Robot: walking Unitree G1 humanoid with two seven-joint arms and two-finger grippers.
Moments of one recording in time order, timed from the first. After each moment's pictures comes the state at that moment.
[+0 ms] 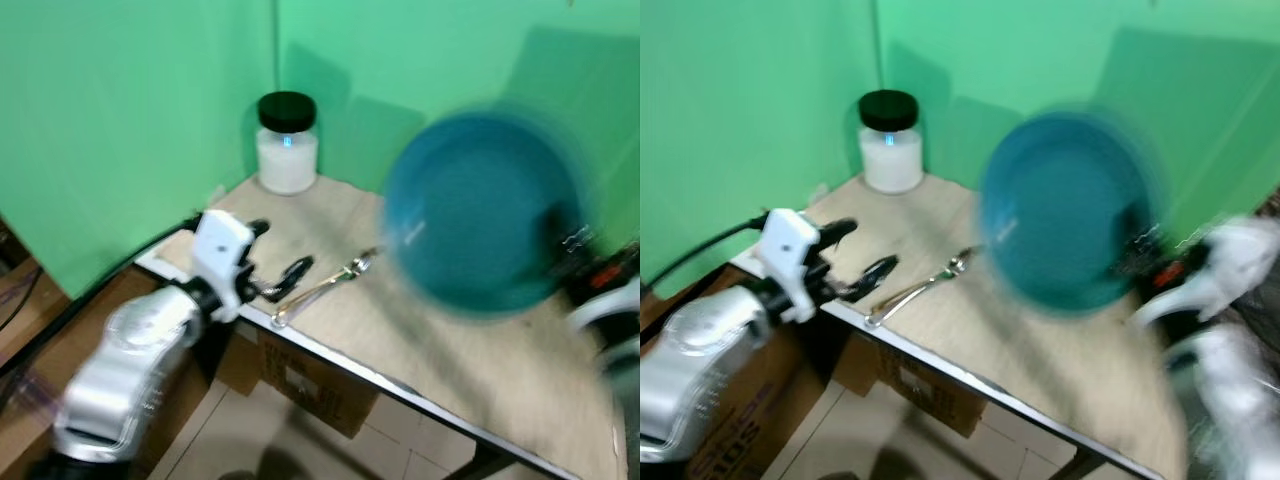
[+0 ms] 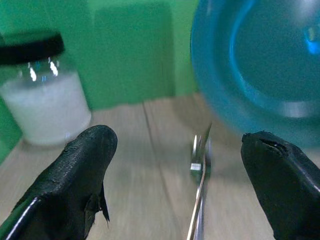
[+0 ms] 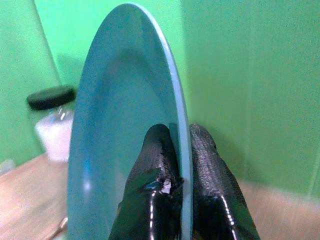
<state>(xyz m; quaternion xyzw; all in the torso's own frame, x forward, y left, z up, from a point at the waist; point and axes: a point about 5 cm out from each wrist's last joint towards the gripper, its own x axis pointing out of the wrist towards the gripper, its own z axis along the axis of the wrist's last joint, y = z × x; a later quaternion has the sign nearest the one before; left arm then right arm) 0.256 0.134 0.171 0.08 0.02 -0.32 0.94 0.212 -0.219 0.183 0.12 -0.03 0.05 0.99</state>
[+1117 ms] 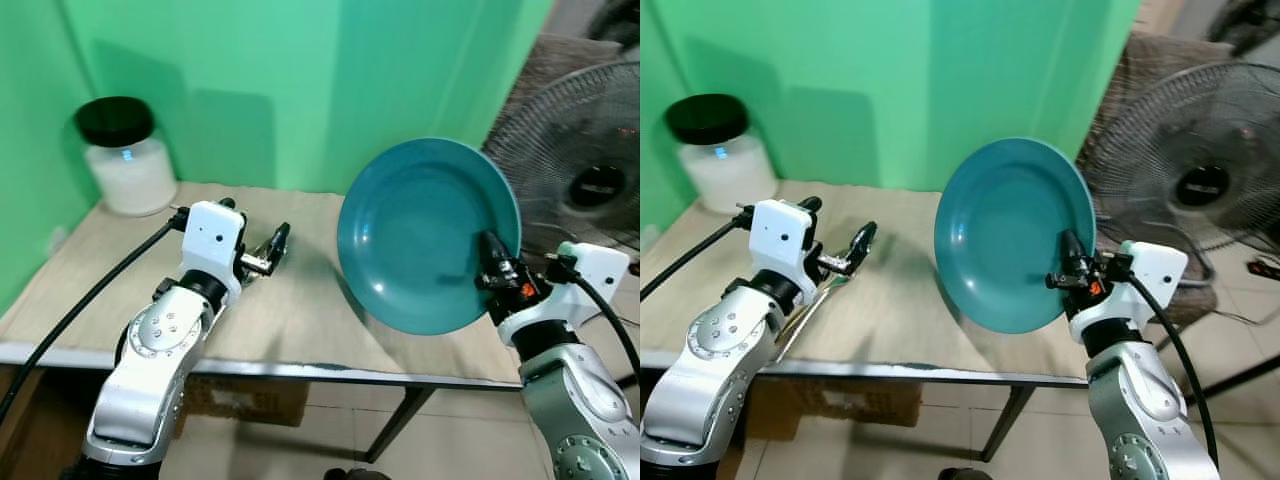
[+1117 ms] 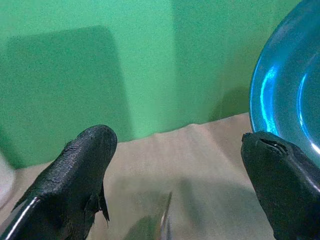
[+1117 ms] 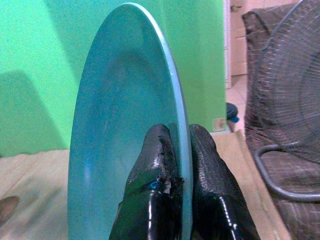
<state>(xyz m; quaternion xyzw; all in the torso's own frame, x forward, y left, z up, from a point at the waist) 0.265 0.143 0.171 0.10 -0.01 -0.16 0.98 0.218 -0.174 0.171 0.14 -0.01 0.03 0.99</state>
